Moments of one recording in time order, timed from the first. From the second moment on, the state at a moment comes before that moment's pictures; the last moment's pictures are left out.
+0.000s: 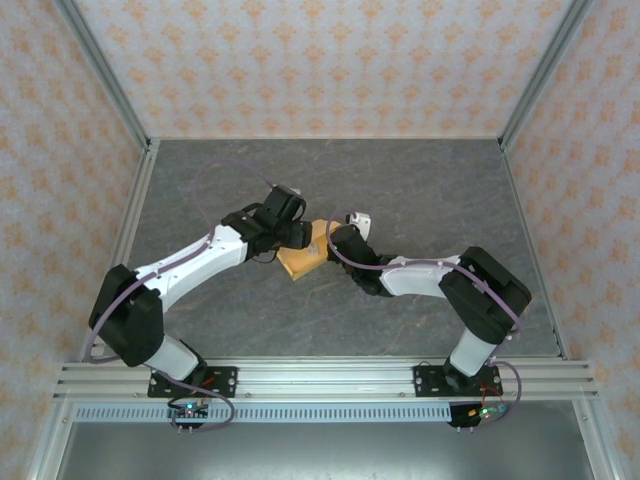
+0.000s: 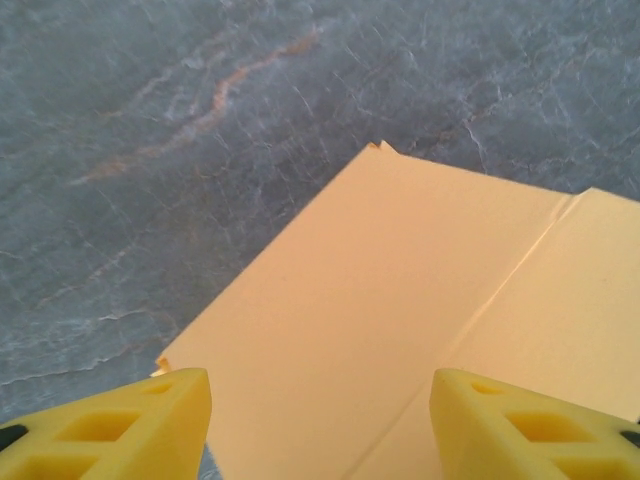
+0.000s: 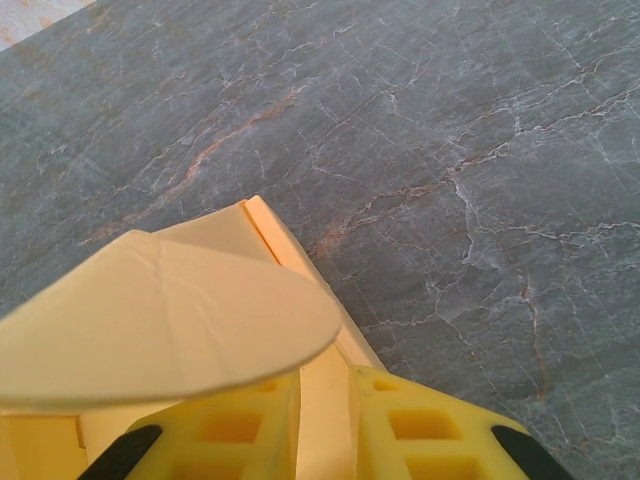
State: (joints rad) left arm -0.59 1.52 1.14 -0.56 -0.16 -0.43; right arm 0.81 1.68 0.79 0.25 0.38 0.79
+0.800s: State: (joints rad) left arm -0.60 1.57 1.05 -0.44 -0.10 -0.44; right arm 0.79 1.39 0.76 -0.06 0.33 0.64
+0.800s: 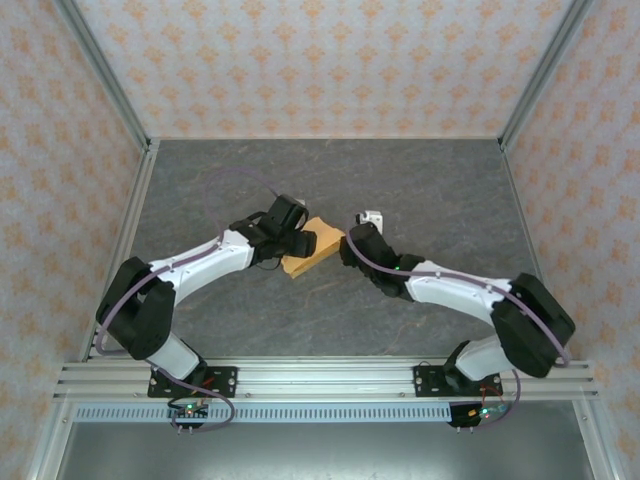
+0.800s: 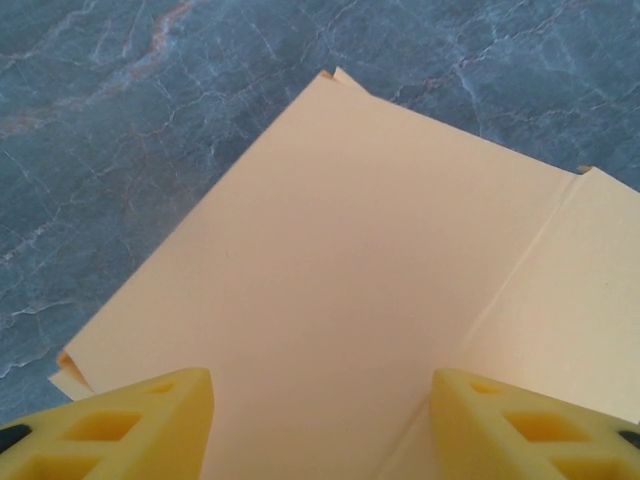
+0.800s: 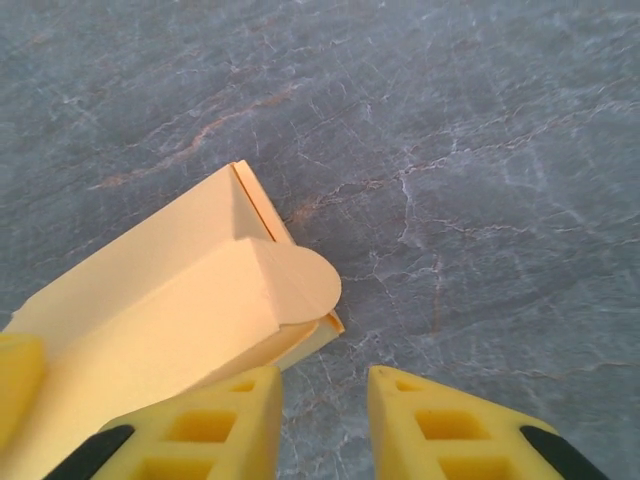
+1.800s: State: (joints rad) left arm -0.63 1.66 0.97 -0.34 -0.15 -0.44; right arm 0.58 1.86 1.15 -0.24 -0.24 0.57
